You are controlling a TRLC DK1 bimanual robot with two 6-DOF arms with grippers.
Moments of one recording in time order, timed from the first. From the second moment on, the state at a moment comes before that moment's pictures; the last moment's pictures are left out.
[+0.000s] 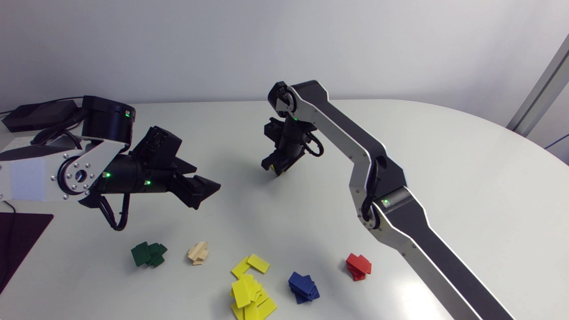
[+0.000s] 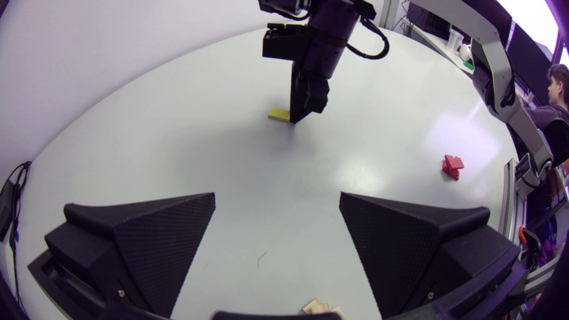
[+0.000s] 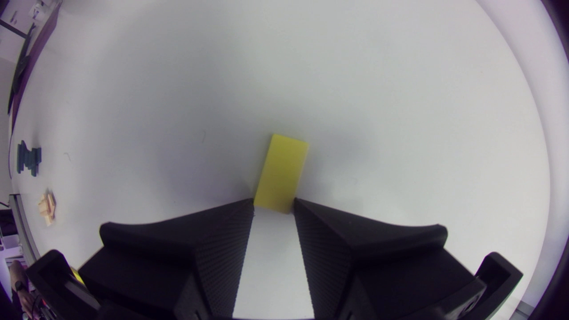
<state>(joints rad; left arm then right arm) -0.18 1.42 0.78 -0.12 0.36 0.37 0.49 2.98 3.11 -1.39 -0.12 -0.28</state>
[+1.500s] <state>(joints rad) -0.15 1.23 0.72 -0.19 0.41 0.38 0.67 2.52 2.66 -1.53 -0.09 -0.16</state>
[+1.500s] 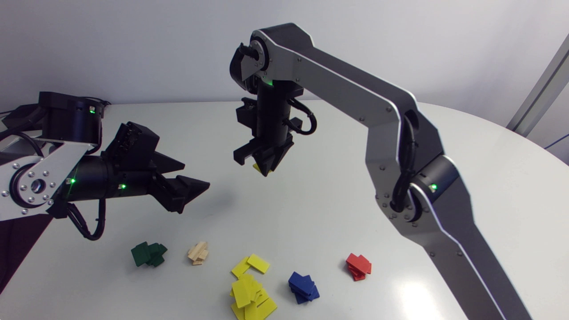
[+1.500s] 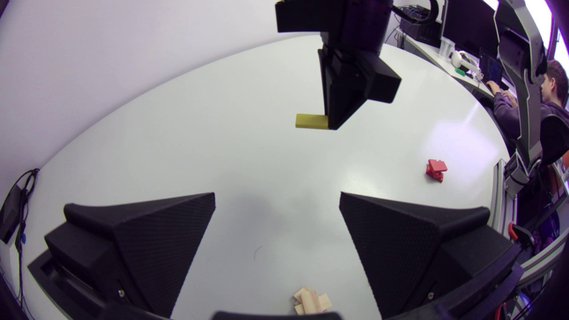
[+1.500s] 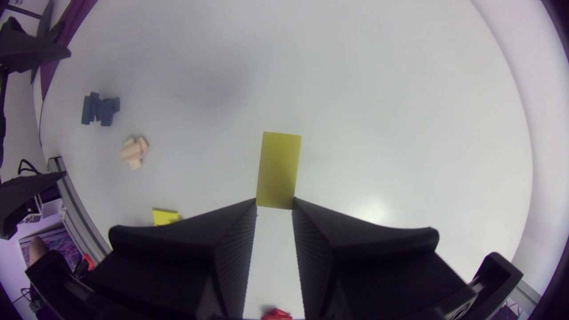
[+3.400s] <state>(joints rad) -0.15 1.19 0.58 -0.14 0.44 0.45 1.00 1.79 1.42 -0.93 -0.08 -0.09</state>
